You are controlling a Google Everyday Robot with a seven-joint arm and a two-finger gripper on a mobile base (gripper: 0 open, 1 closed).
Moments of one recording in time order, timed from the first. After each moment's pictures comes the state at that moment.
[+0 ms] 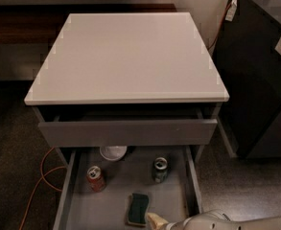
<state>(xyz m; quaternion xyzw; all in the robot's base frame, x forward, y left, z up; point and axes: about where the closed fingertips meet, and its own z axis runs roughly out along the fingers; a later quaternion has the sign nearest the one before) 0.278 -0.042 0.456 -0.70 0.66 0.17 0.21</state>
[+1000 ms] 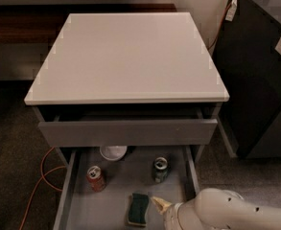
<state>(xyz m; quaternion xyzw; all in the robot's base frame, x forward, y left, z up) 0.312 -0.058 0.496 -0.69 0.67 0.20 0.22</state>
